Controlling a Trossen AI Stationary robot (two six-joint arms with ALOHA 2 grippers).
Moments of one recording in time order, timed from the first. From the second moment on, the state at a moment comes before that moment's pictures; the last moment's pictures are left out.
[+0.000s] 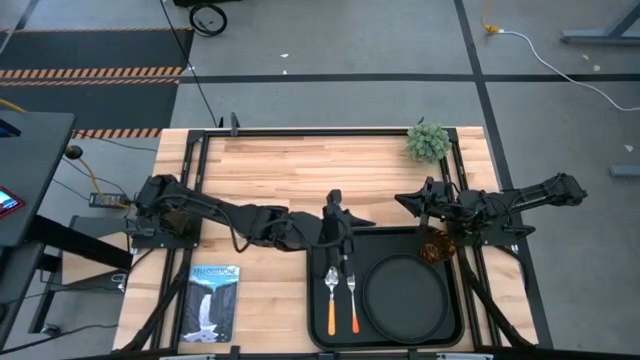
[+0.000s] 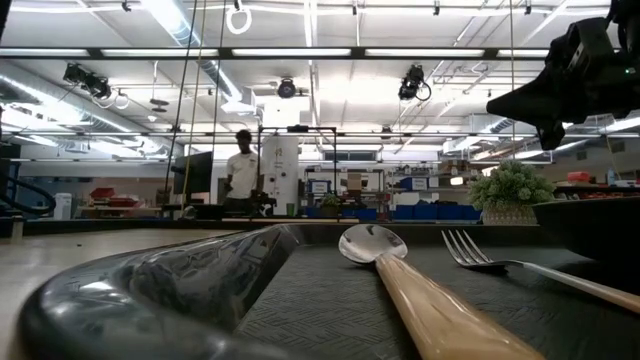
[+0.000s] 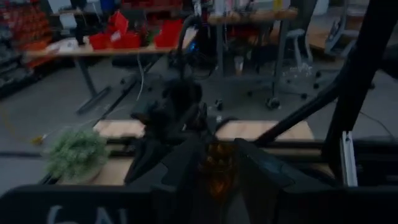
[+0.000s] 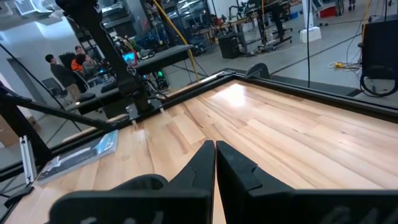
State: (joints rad) left arm -0.30 1.81 1.68 -0.02 -0.46 -0.02; right arm 0.19 0.24 0.01 0.19 0.51 0.34
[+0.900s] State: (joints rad) left arm -0.45 1.49 1.66 -0.46 -0.68 0.04; right arm 0.19 0.24 0.01 0.20 0.51 0.34
